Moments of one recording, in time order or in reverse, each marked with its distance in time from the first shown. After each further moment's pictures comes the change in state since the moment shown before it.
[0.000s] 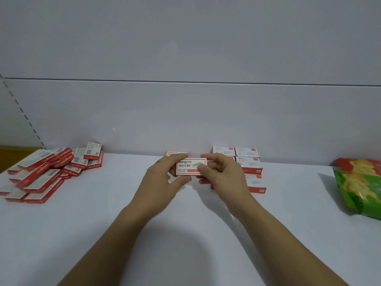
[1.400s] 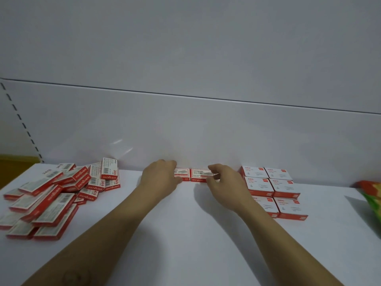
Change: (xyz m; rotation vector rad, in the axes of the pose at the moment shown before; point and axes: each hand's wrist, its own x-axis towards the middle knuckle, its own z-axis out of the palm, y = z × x) left_hand 0.095 -0.101 -0.051 0.654 -0.233 -0.103; right_hand 0.068 0.001 0.083 -0.977 0.037 -0.021
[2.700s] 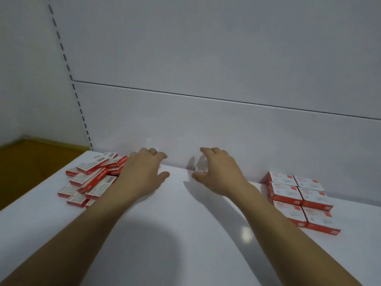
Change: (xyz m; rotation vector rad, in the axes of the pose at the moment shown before) left_hand -0.071 -0.060 -0.068 0.154 0.110 -0.072; right_hand 0.009 -0.067 0.016 -0.315 -0.085 -0.378
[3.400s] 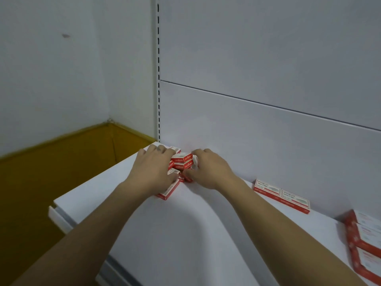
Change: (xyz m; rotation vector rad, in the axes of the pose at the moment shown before) left_hand -0.062 -0.082 -0.033 0.132 -0.002 -0.340; right_hand 0.059 -0.133 0.054 0.091 -0.170 -0.280
